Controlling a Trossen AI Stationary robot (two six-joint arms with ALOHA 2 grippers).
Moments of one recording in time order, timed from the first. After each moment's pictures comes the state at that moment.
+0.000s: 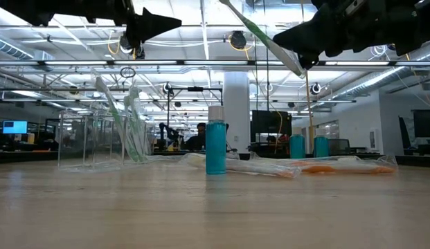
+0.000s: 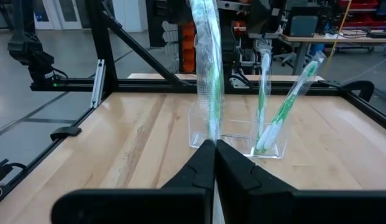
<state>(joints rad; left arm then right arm) -0.21 1.19 0.53 0.70 -0.34 -0.11 0.16 1.16 0.40 0.66 0.08 0.04</state>
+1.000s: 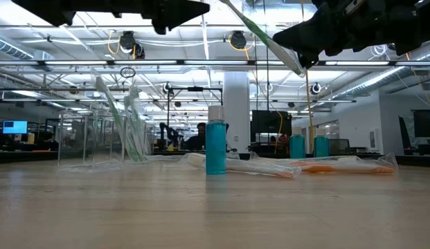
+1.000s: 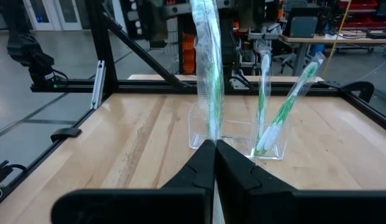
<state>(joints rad) -0.24 1.43 0.66 0.86 -0.30 0.15 0.16 1.16 0.40 0.66 0.08 0.04</state>
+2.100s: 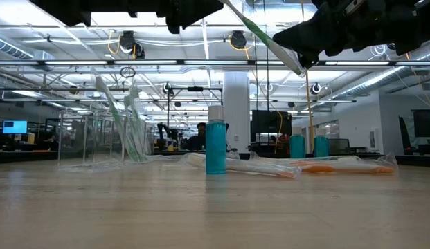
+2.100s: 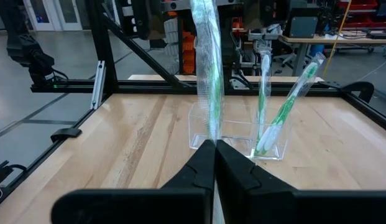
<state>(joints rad) -0.20 1.50 0.73 0.87 -0.21 0.12 0.16 1.16 0.40 0.66 0.08 0.04</state>
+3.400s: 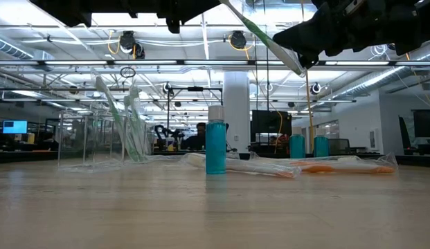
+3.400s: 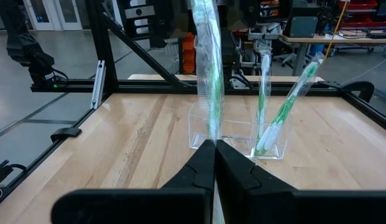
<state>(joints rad) -0.19 1.50 0.73 0.87 -0.21 0.15 0.16 1.16 0.40 0.66 0.08 0.04</state>
